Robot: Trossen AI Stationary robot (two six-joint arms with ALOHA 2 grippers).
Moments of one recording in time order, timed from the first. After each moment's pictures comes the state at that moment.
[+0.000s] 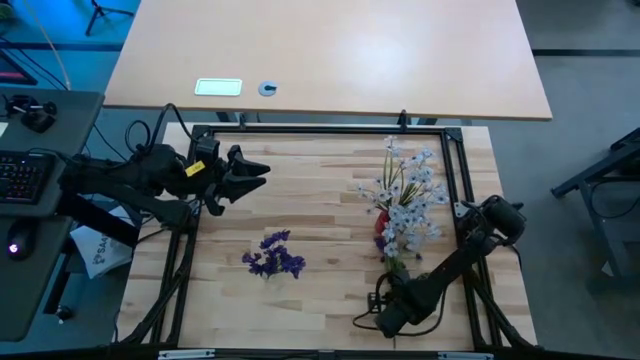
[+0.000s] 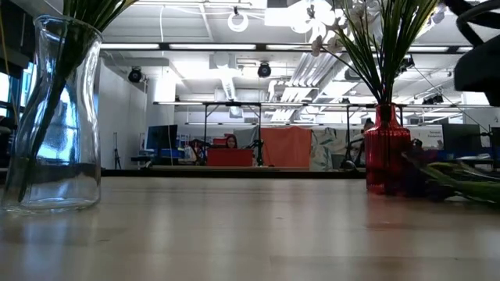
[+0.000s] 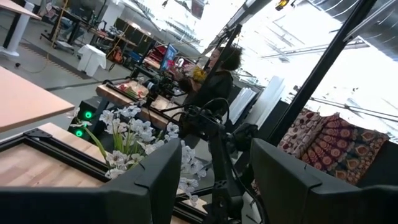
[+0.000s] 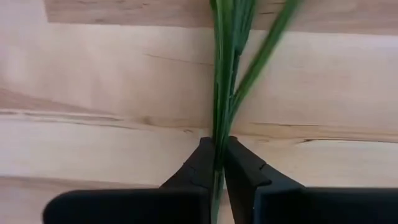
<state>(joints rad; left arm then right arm) -0.18 0.89 1.00 0.07 -0.23 -0.50 0.77 1.95 1.21 -0.78 -0.02 2.29</state>
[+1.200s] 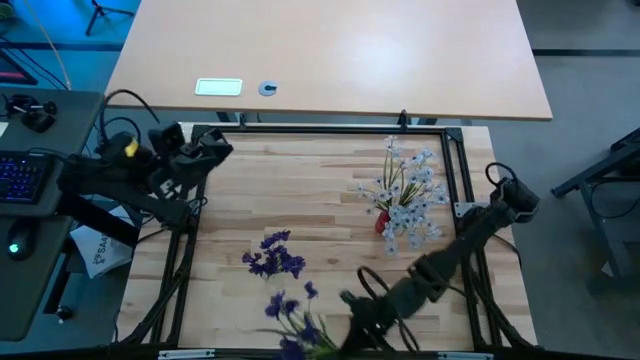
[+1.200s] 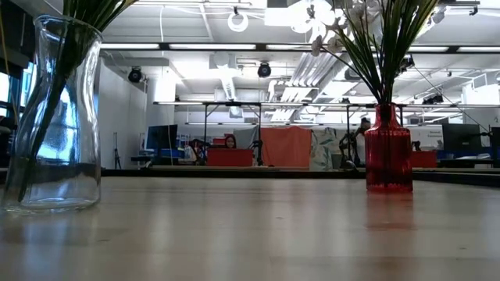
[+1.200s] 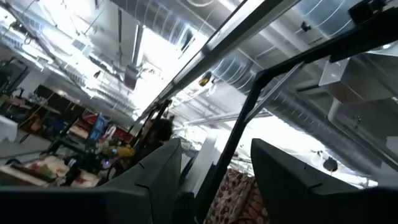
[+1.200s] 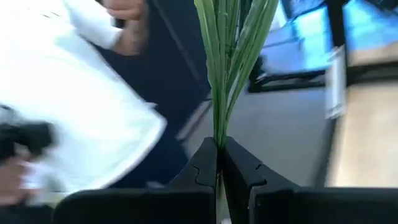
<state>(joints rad) -0.18 0.84 1.00 0.45 -0.10 -0.49 0.68 1.73 1.36 0.20 -0.07 0.51</state>
